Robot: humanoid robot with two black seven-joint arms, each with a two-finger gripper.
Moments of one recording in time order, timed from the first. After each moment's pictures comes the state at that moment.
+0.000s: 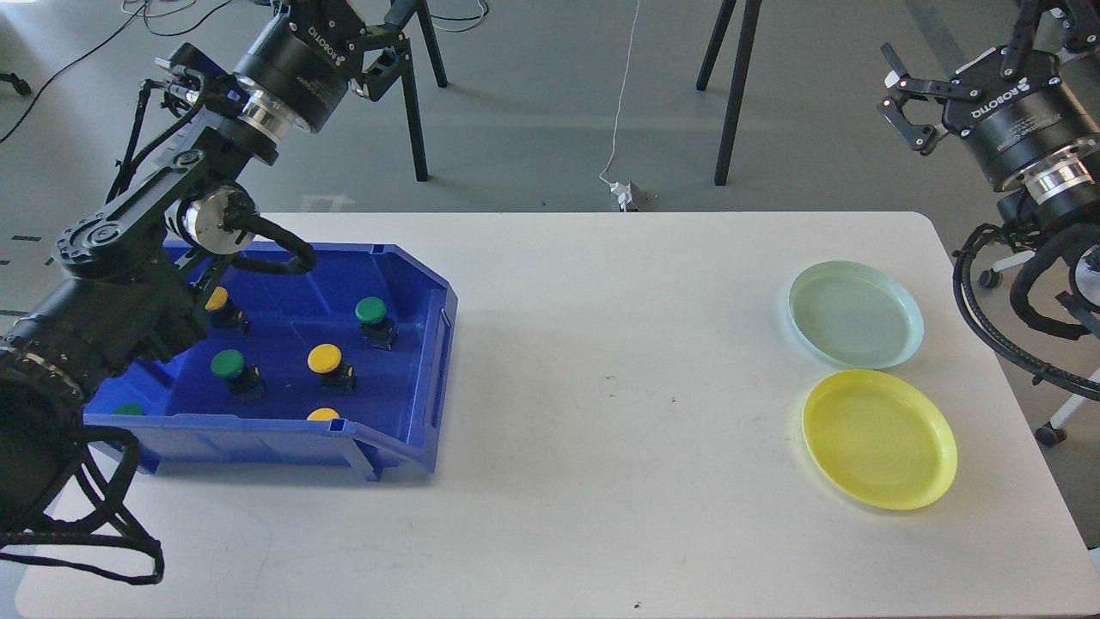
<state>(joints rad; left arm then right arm) -0.96 0.28 -0.76 -0.69 0.38 -0.49 -0.49 0.76 -0.68 0.73 1.01 0.33 0.49 0.24</state>
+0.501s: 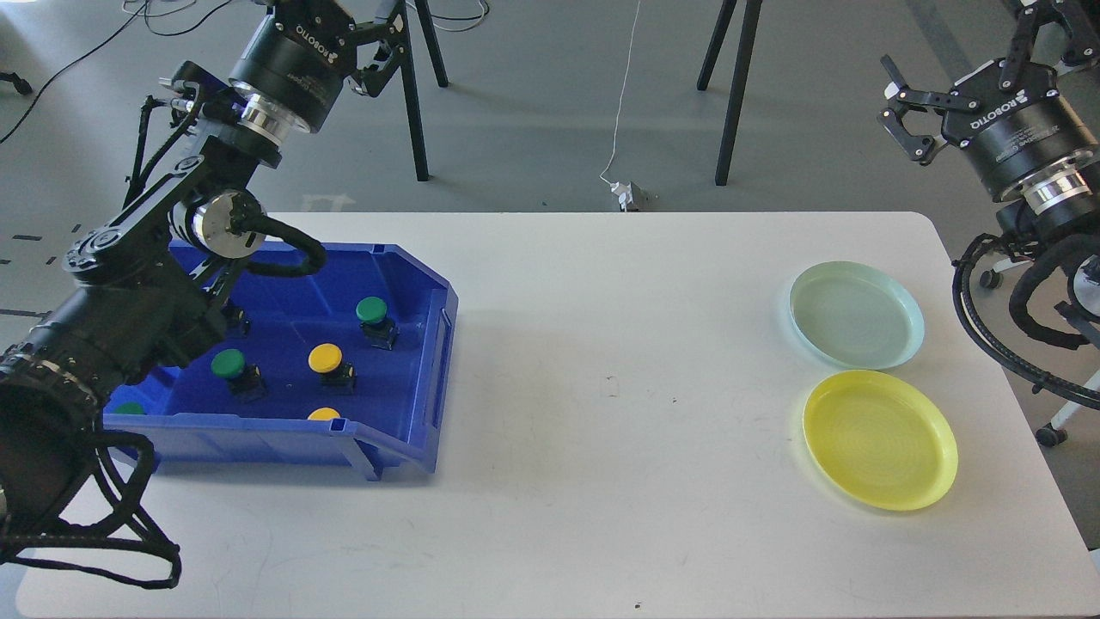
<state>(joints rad) -0.95 0.24 -0.81 -0.73 0.33 -0.49 -0.49 0.74 -0.68 0.74 1.02 0.33 0.49 0.24</state>
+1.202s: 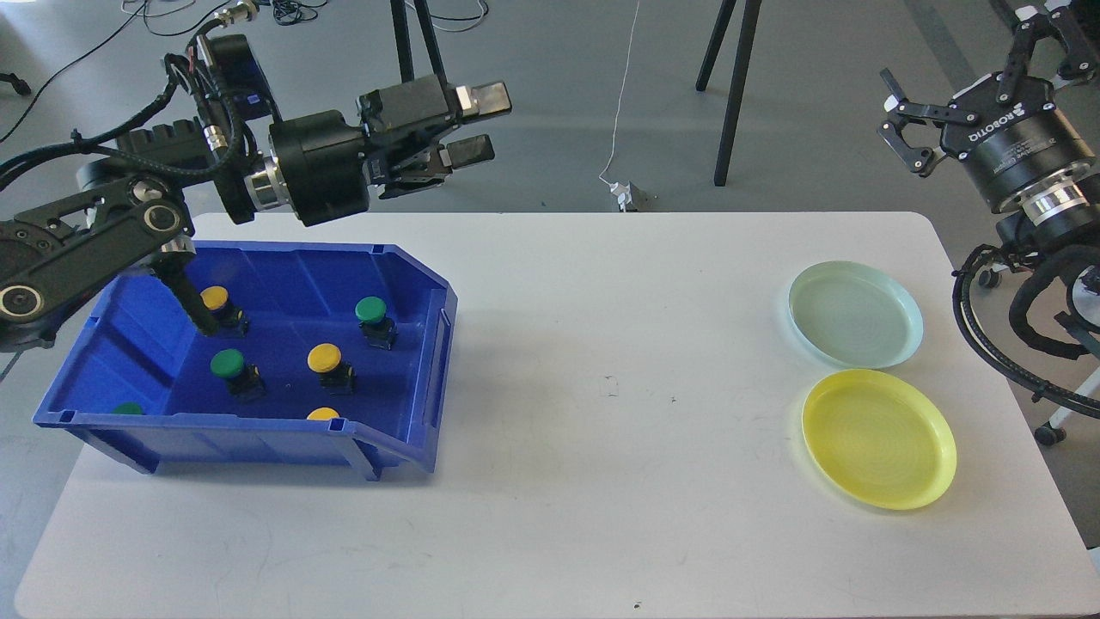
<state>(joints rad) -1.08 0.69 -0.34 -1.22 1.04 -0.49 -0.49 0.71 -0.68 0.73 1.01 0.33 0.49 0.25</state>
